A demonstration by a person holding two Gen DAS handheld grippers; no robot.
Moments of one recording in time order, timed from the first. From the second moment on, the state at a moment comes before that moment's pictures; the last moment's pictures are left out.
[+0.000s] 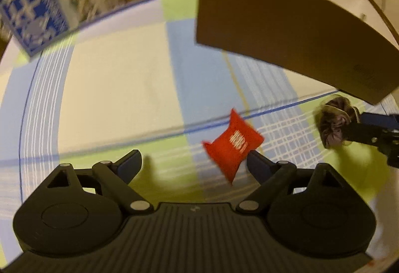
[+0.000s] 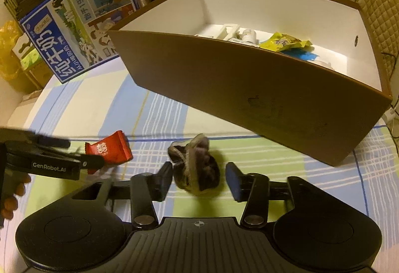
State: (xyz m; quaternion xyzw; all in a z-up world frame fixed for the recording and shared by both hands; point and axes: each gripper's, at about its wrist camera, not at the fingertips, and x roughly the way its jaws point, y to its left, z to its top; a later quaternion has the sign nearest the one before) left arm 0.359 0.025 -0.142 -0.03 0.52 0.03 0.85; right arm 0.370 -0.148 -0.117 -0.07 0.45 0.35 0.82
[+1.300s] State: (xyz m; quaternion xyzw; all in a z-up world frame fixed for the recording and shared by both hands) left arm 0.348 0.029 -0.097 -0.04 0.48 -0.04 0.87; right arm 0.363 -0.144 -0.110 -0.09 0.43 0.36 0.82
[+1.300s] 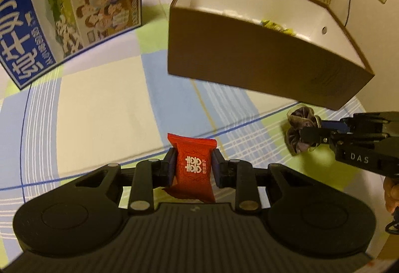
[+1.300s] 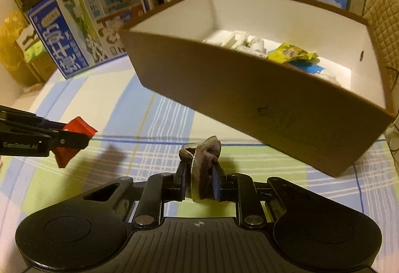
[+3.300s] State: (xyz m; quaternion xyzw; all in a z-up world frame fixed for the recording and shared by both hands) left arm 0.555 -0.062 -0.052 0.02 0.44 -0.09 0.90; right arm 0.520 -0.200 -0.023 0.00 0.35 0.30 0.89
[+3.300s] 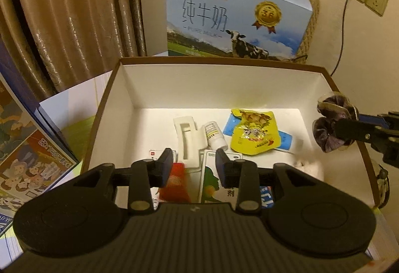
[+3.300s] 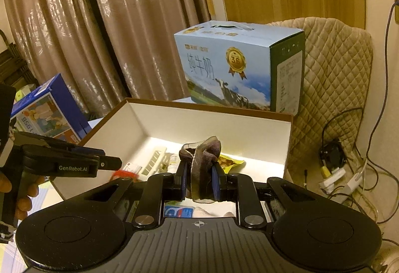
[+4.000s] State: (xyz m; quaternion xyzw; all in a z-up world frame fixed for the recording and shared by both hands) left arm 0.536 -0.046 -0.035 0.00 0.43 -0.05 0.90; right arm 0.538 -0.190 -0.028 0.01 0.34 0.31 0.89
